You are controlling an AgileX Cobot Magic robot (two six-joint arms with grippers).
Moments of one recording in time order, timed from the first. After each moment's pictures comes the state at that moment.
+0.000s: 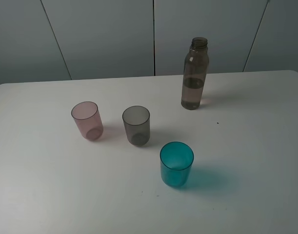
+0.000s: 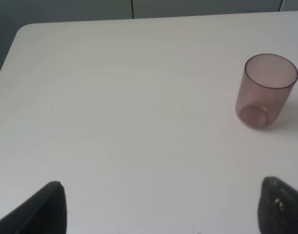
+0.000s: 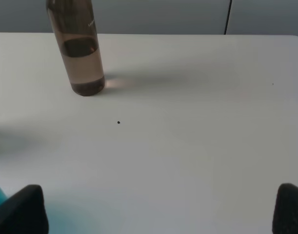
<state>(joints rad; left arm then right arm) -0.02 0.00 -0.51 0.02 1.08 -0.02 -0.03 0.00 -0.51 0.09 1.10 -0.07</state>
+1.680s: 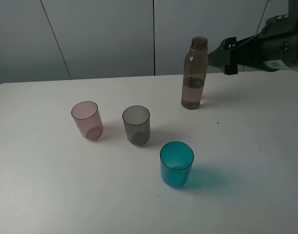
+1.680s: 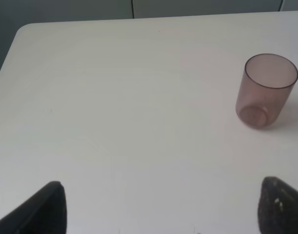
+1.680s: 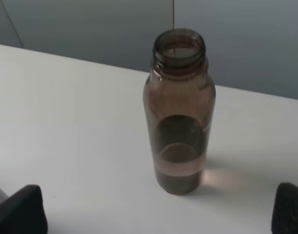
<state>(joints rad) -0.02 0.00 -0.51 0.02 1.08 -0.02 0.36 1.23 -0.68 0.17 0.13 -0.10</state>
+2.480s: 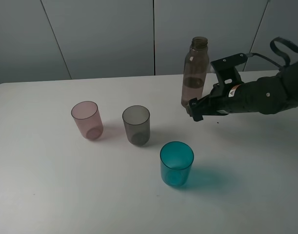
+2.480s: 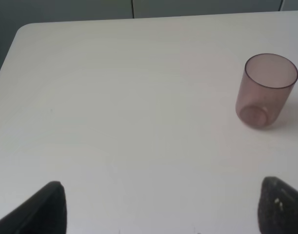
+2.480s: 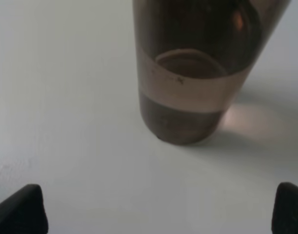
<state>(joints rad) -0.02 0.00 -0.51 0.02 1.08 -0.02 0.37 1.82 -0.68 0.04 -0.28 -0.06</state>
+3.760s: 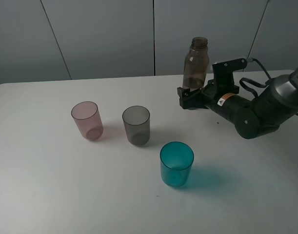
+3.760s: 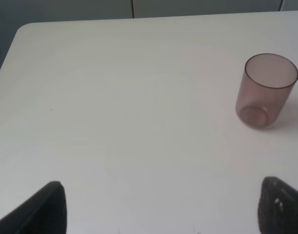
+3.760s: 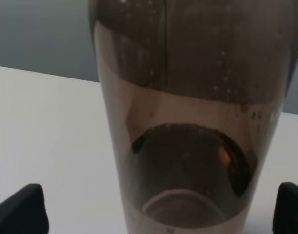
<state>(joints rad) -0.02 0.00 -0.51 0.02 1.08 -0.02 0.37 2.10 -0.68 0.04 -1.00 0.01</state>
